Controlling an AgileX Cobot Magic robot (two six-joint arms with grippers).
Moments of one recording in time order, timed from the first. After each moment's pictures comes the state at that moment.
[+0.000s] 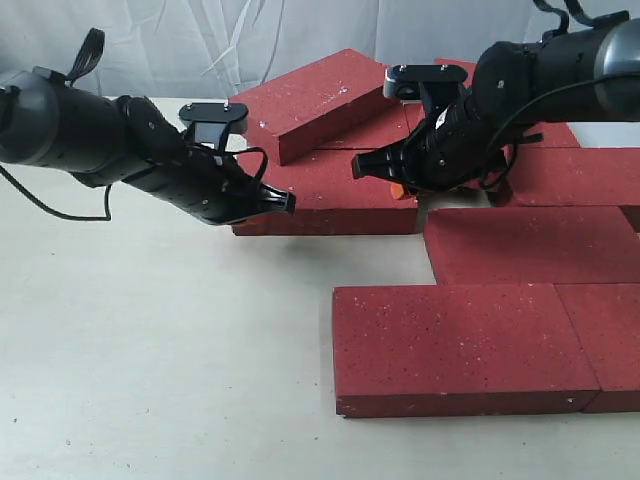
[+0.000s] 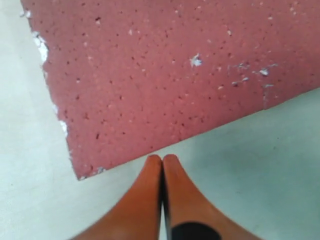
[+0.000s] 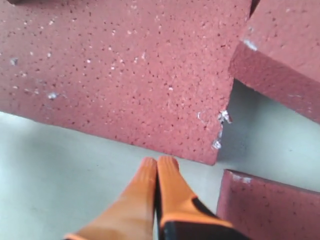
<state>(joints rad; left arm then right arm) -0.46 1.95 -1.11 -0.68 0.25 0.42 0.40 1.89 -1.22 0.19 0.47 0.02</state>
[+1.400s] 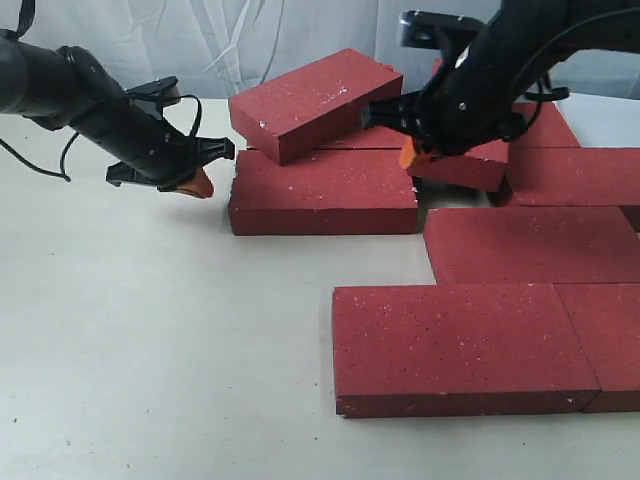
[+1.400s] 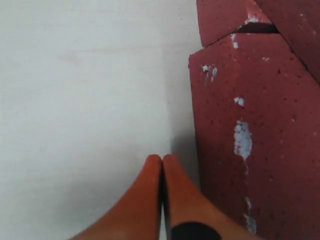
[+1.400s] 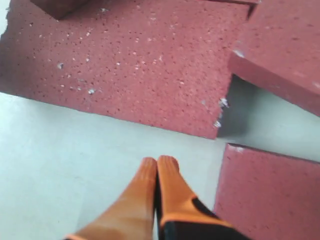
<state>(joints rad) -0.19 2.15 -1.42 -0.64 0.57 0.29 0.35 1.83 -1.38 0.25 0.77 0.03</state>
